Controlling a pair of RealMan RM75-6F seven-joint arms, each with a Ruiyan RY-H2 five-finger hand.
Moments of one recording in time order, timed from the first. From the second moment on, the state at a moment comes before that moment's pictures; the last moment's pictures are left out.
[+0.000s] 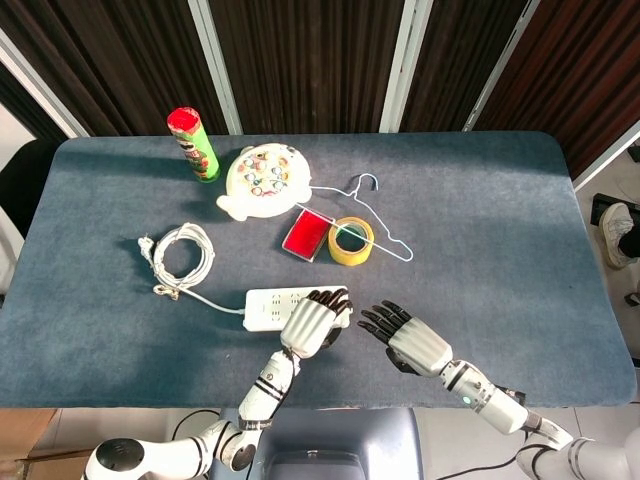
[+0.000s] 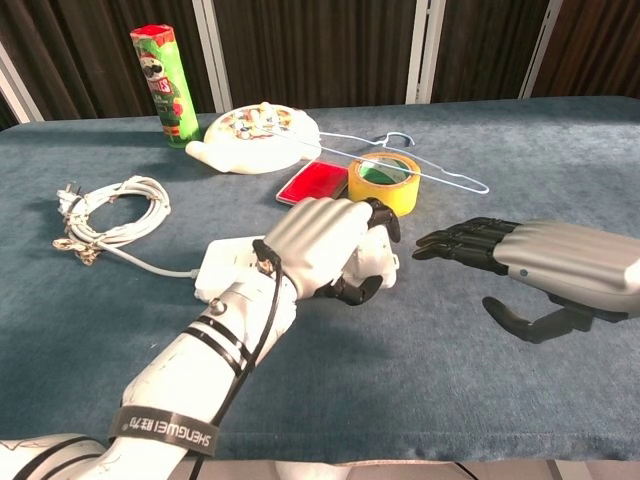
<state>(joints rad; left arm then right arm) -0.82 -2.23 -0.23 -0.90 1.40 1.14 0.29 0.53 -1.53 -0.06 -1.23 -1.82 1.11 0.06</state>
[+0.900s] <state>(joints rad) -0.81 -2.23 -0.24 -0.92 1.40 1.13 0.31 0.59 -1.59 -0.06 -1.28 -1.71 1.00 -0.07</state>
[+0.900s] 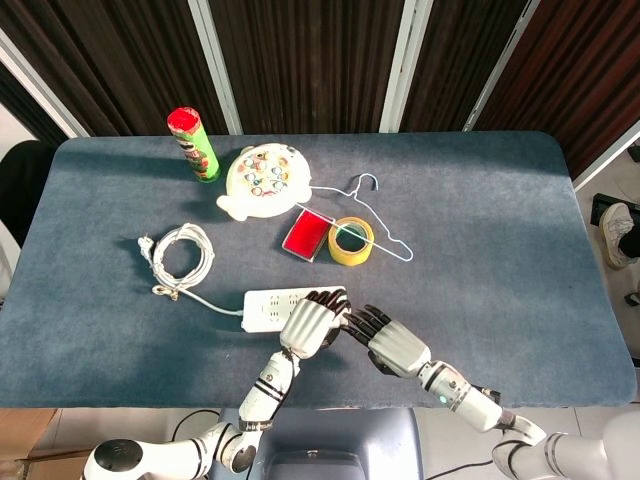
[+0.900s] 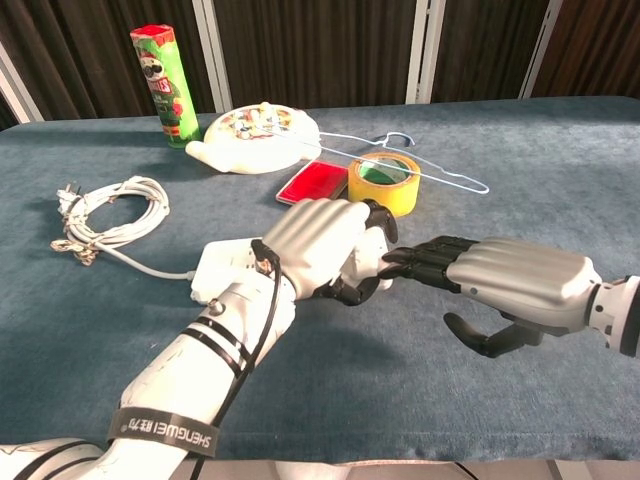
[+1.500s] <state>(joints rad) -0.81 -2.24 -0.24 -0.92 1.41 1.16 0.27 0.62 -1.58 -0.05 -1.35 -1.61 0.89 -0.23</state>
